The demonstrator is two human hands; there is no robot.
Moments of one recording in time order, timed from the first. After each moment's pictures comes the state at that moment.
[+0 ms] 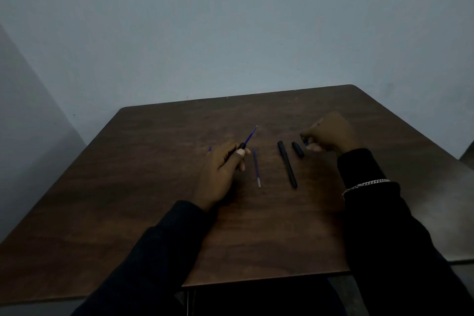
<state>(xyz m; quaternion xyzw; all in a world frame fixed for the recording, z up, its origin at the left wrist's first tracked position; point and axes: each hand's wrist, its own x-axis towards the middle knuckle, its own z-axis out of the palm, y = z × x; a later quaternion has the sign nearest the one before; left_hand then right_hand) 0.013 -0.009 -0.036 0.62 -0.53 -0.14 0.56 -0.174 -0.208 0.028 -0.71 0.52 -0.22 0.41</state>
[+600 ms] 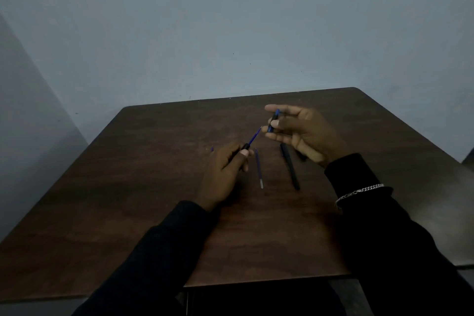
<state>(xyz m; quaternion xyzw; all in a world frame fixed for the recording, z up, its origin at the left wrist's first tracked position) 0.012 -0.007 -0.034 0.63 -0.54 -0.13 0.54 -0.145 -0.166 0.033 -0.57 0.13 -0.29 0.76</state>
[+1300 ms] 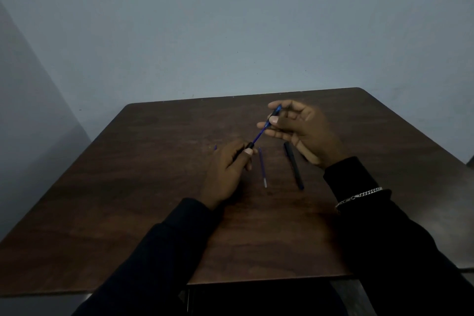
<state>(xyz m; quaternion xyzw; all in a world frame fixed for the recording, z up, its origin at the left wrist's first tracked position) 0.012 -0.007 -0.031 0.64 -0.55 -0.10 0.53 -0.137 -0.156 0.028 -0.60 0.07 -0.34 0.72</state>
